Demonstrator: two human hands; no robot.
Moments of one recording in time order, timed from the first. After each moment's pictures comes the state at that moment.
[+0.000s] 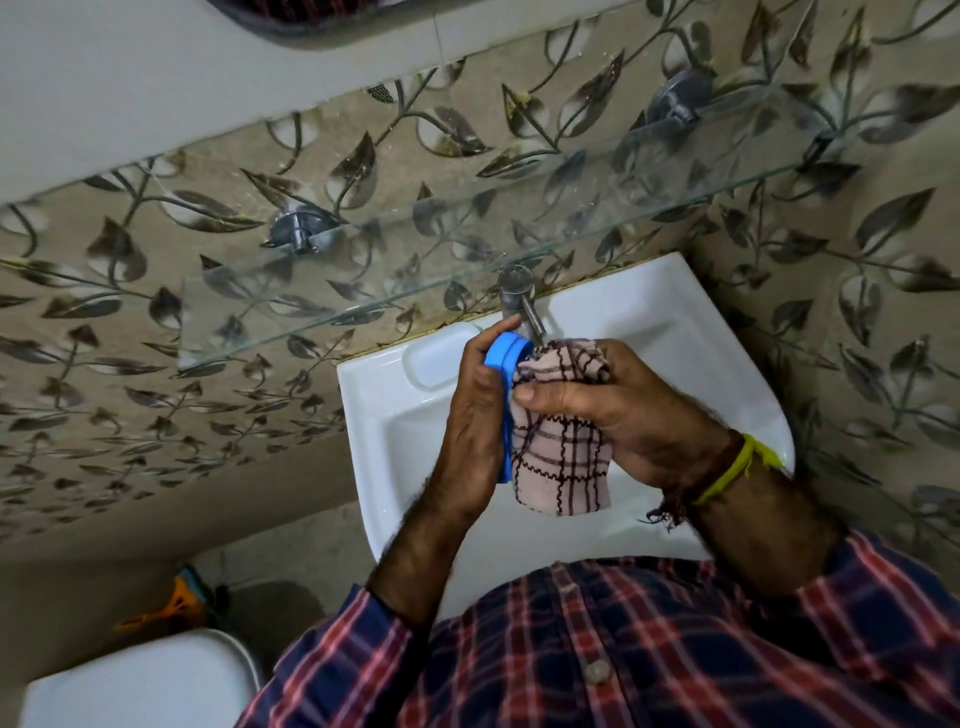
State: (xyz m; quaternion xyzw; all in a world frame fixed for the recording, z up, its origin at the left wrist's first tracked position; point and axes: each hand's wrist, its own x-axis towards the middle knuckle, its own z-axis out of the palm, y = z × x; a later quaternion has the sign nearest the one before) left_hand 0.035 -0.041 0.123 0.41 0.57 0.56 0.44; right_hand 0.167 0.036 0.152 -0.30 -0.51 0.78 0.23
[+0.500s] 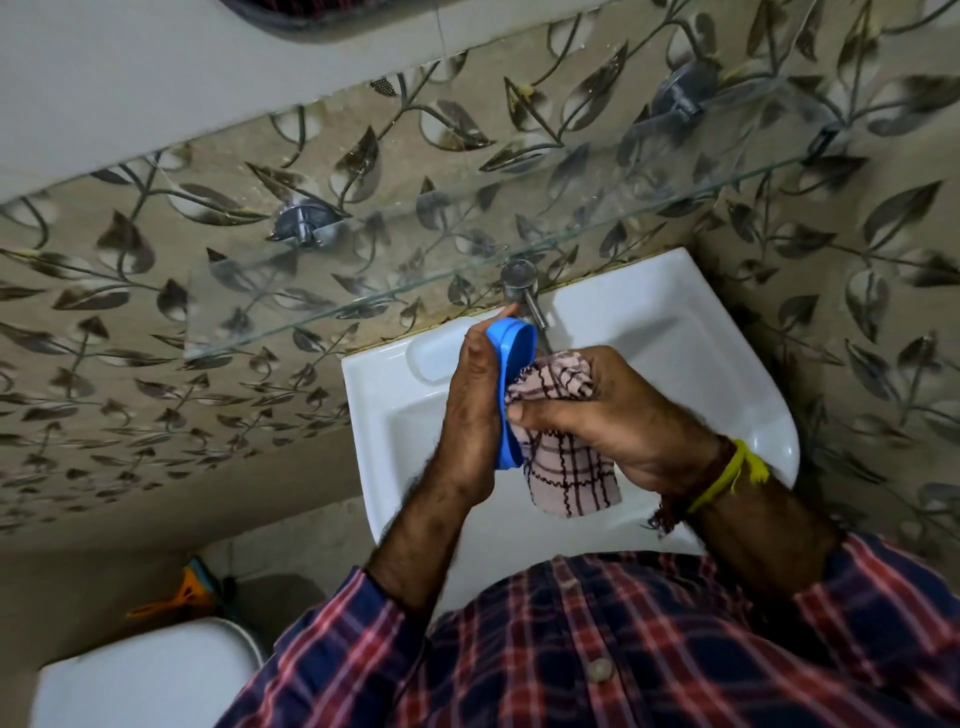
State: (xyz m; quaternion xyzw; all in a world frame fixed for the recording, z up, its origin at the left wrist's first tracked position) left_hand 0.036 -0.030 0.129 0.29 0.59 0.58 0.48; right_hand 0.164 0.025 0.148 -0.33 -0.58 0.72 0.21
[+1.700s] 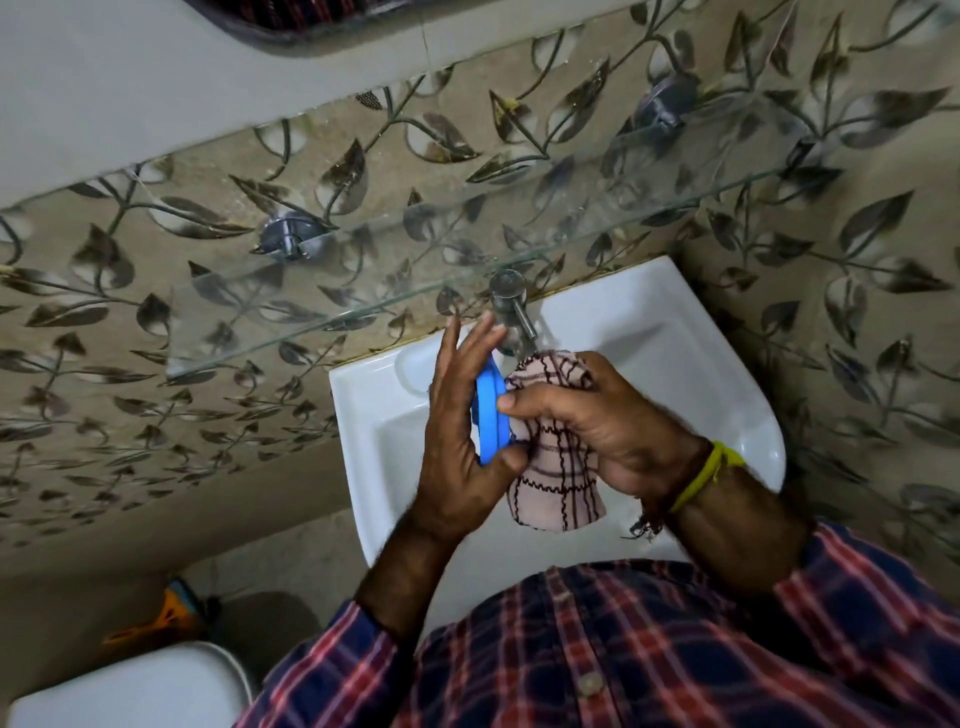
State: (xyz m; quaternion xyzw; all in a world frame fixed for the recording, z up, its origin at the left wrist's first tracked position) left_hand 0.028 -0.047 0.102 0.58 0.58 0.53 0.20; right_hand 0.155 0.024 0.153 -0.34 -0.47 0.78 0.23
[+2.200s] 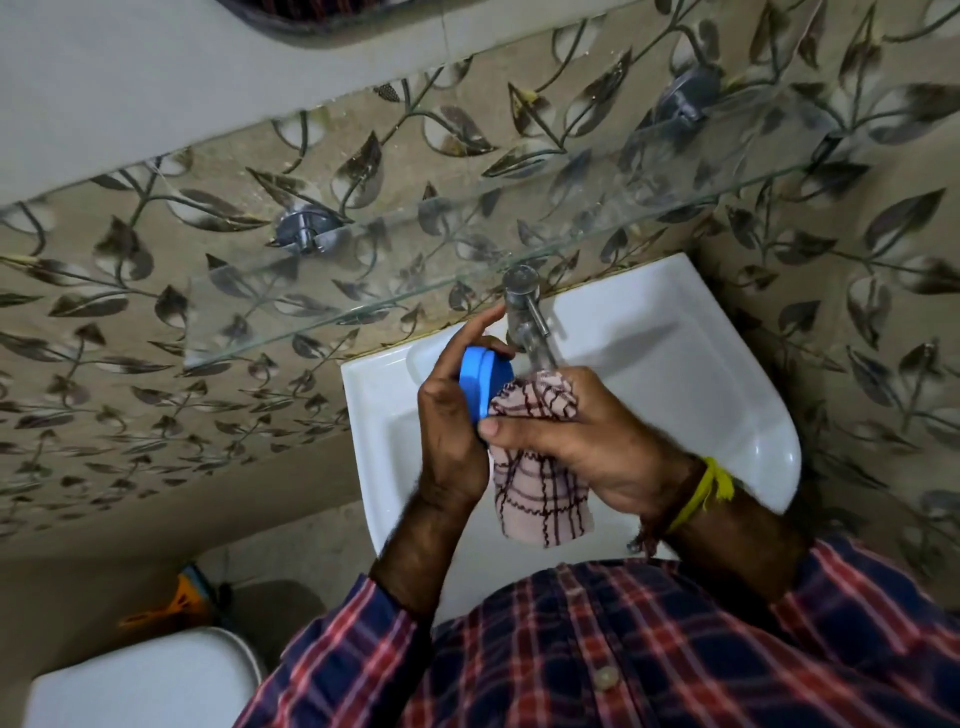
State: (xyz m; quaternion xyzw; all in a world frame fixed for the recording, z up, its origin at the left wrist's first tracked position) left_hand 0.024 -0.033 0.109 0.41 0.55 0.64 0.35; right_hand 0.149 0.014 0.146 -0.30 -0.52 0.77 0.22
